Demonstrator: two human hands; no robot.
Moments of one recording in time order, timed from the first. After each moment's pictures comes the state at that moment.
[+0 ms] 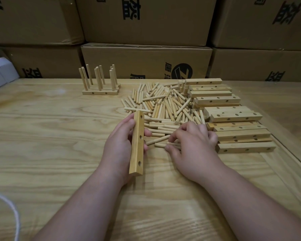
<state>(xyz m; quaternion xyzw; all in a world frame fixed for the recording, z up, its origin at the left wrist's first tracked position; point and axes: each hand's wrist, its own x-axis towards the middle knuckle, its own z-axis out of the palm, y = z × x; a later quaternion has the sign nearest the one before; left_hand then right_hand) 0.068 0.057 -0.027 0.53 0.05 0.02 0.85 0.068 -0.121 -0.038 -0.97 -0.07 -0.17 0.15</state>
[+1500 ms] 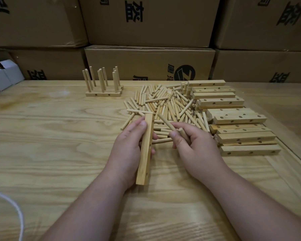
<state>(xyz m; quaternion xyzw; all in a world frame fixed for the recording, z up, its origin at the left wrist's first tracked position) 0.060 0.050 -0.020 0.58 0.01 0.02 0.81 0.061 -0.118 -0.025 -0.84 -0.14 -0.18 0.49</state>
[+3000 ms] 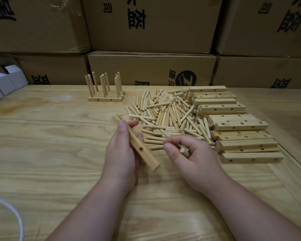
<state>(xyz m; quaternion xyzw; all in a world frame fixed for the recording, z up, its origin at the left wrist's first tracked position) 0.065 0.053 -0.026 0.51 0.03 0.11 0.85 0.054 -0.117 -0.023 -0.82 -0.17 -0.13 0.53</state>
